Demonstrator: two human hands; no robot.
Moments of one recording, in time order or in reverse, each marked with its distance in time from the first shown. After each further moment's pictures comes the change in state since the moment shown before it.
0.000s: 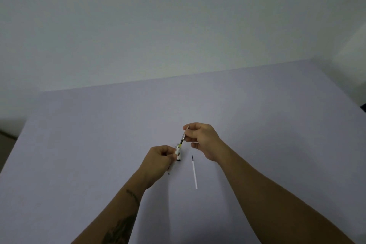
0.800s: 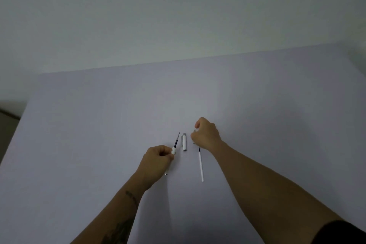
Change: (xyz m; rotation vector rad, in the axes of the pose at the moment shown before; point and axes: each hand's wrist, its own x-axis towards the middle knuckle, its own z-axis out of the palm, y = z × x) left_hand 0.009 -0.041 -0.005 0.012 0.079 -0.143; right_hand 0.065 0.053 0.006 -0.777 0.183 0.000
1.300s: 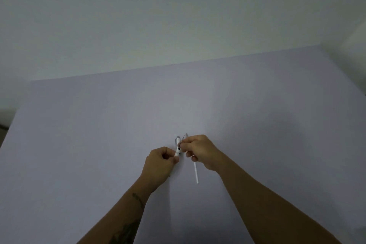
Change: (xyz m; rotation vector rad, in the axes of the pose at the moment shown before) left_hand -0.005 0.014 0.025 0.070 0.037 0.110; right_hand -0.051 0.003 -0.009 0.592 -0.288 0.092
